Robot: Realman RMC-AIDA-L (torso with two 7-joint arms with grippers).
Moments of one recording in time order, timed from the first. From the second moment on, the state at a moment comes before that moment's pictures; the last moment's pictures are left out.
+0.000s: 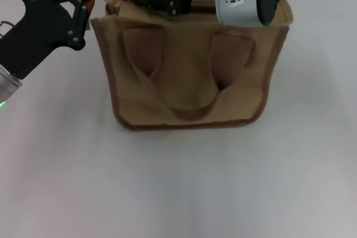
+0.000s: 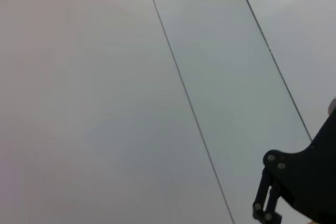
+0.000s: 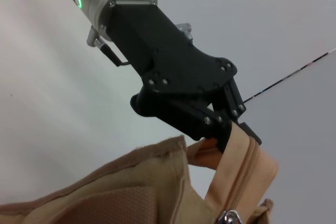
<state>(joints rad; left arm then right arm) -0.48 -2.07 0.62 0.28 1.34 1.60 -0.39 0.82 2.09 -1.47 -1.17 -2.02 -1.02 1.22</state>
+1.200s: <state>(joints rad) -0.48 -2.07 0.64 0.28 1.33 1.63 -0.39 0.83 2.09 -1.54 -1.16 -2.04 -0.96 1.22</state>
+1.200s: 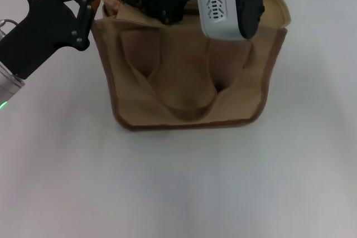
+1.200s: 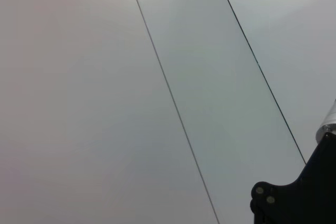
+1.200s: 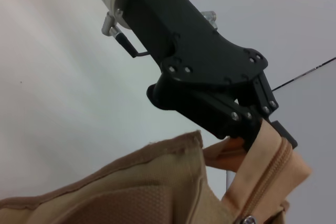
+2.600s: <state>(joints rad) -0.48 -2.07 0.63 0.29 1.32 1.64 -0.41 0.71 2.09 -1.54 -1.26 -1.97 -0.97 1.22</state>
